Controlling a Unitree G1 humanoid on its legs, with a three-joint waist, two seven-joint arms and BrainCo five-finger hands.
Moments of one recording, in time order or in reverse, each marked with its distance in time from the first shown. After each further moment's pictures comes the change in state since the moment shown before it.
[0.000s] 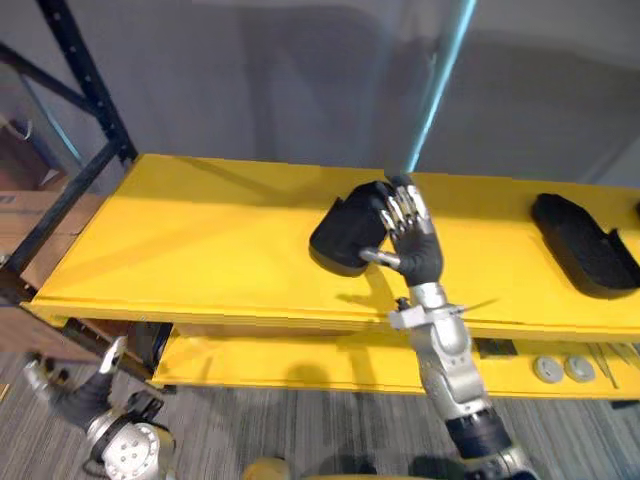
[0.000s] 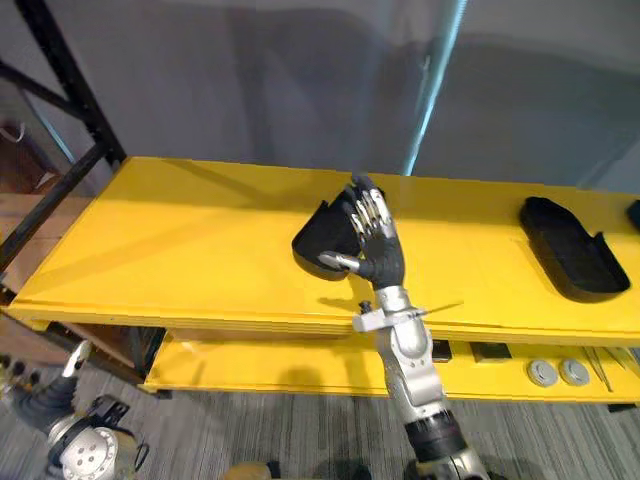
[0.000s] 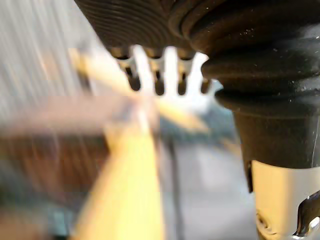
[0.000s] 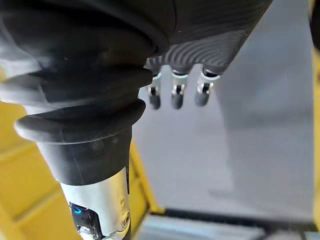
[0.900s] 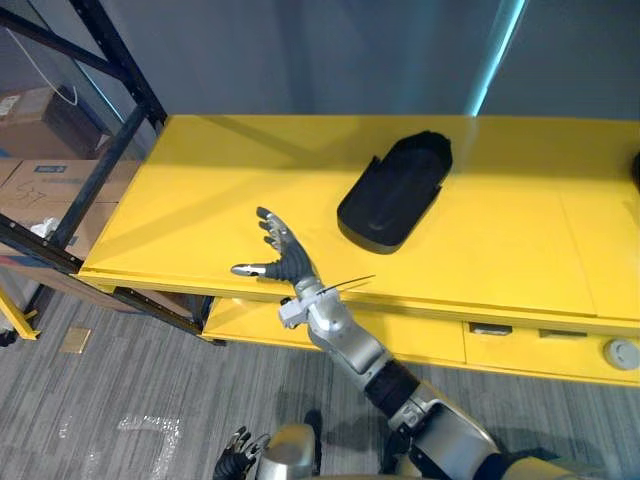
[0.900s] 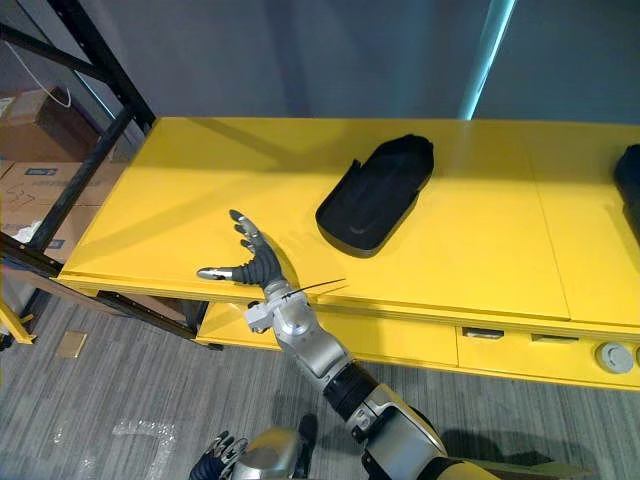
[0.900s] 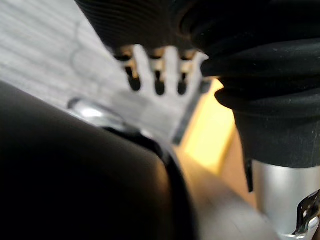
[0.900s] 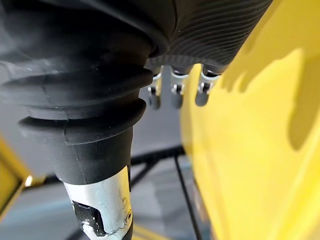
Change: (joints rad) left arm -0.037 0.108 -0.583 0.750 -0.223 0.077 -0.797; right arm -0.313 0.219 0.307 0.342 -0.238 0.268 -0.329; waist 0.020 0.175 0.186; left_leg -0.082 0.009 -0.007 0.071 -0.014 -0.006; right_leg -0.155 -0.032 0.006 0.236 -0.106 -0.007
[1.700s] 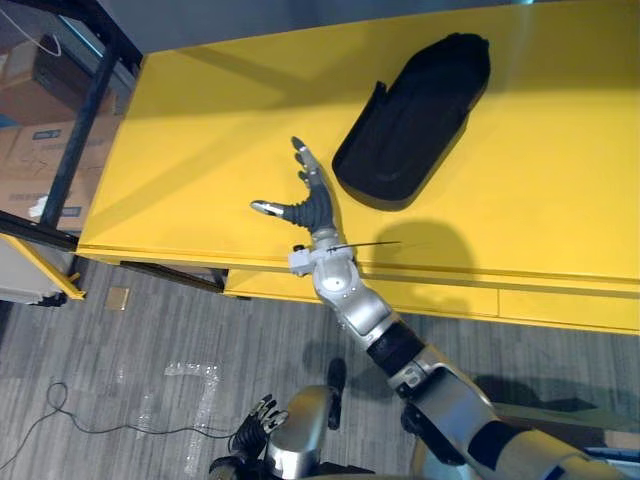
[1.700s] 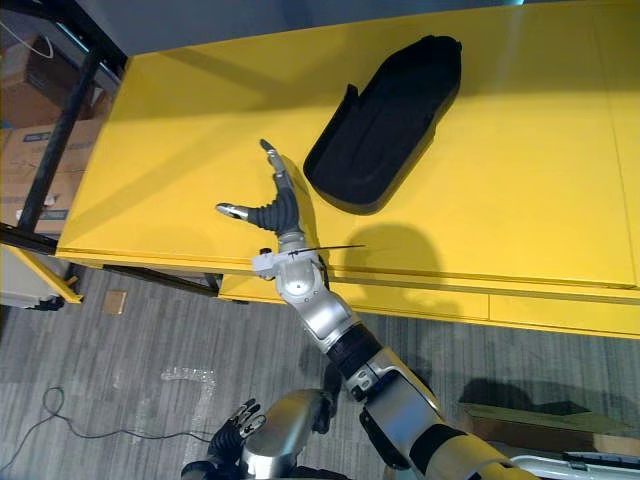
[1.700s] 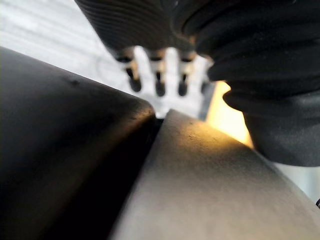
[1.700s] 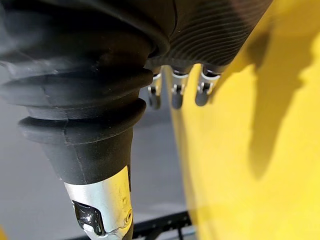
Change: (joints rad) left arm -0.071 0.067 -0.211 -0.003 -0.146 0.006 0.000; right arm -0.150 -0.015 -0.128 0.055 -0.142 -0.011 -0.221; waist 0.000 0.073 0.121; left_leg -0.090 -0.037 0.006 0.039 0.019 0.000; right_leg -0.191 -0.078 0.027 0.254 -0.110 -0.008
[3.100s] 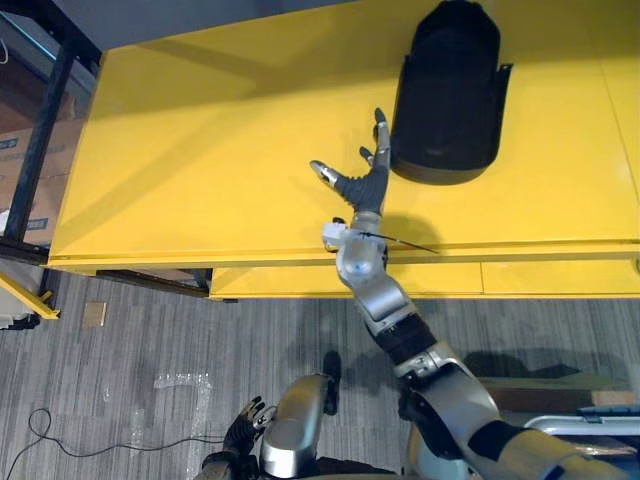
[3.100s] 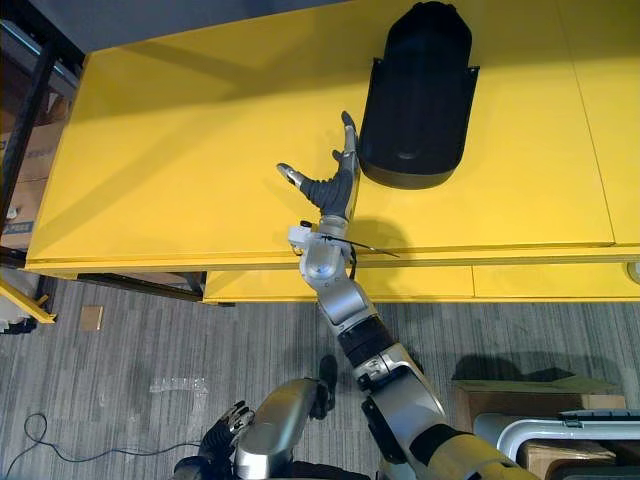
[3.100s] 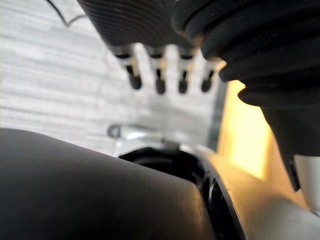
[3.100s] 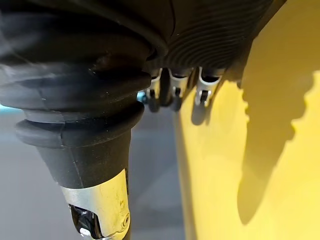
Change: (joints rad) left arm -0.038 0.042 -0.025 0.048 -0.025 0.011 0.082; right arm 0.004 -0.007 -0.199 -0.062 -0.130 -0.021 -0.252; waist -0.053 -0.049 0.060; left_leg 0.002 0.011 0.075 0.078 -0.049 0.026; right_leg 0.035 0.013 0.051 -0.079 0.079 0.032
